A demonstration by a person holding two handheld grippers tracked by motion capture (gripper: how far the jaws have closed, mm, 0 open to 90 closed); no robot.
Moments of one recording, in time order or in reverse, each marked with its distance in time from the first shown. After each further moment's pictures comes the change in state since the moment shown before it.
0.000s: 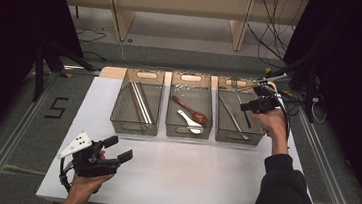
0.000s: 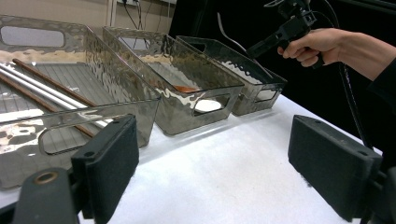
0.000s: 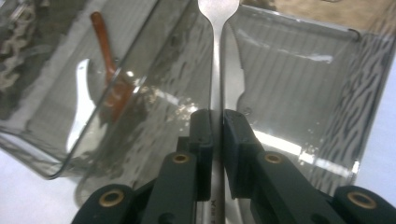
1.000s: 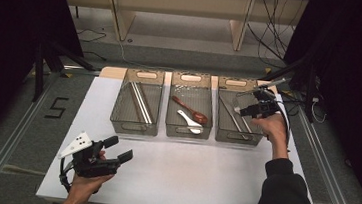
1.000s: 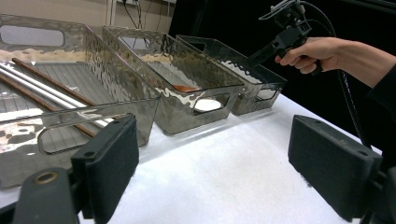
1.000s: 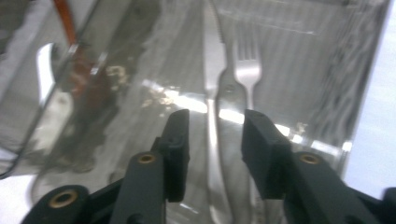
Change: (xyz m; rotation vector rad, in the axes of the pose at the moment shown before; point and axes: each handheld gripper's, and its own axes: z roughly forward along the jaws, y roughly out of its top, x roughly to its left) left arm 0.000 0.000 0.000 0.004 -0.002 0.001; right arm -0.005 -0.011 0.011 0.047 -0.030 0.043
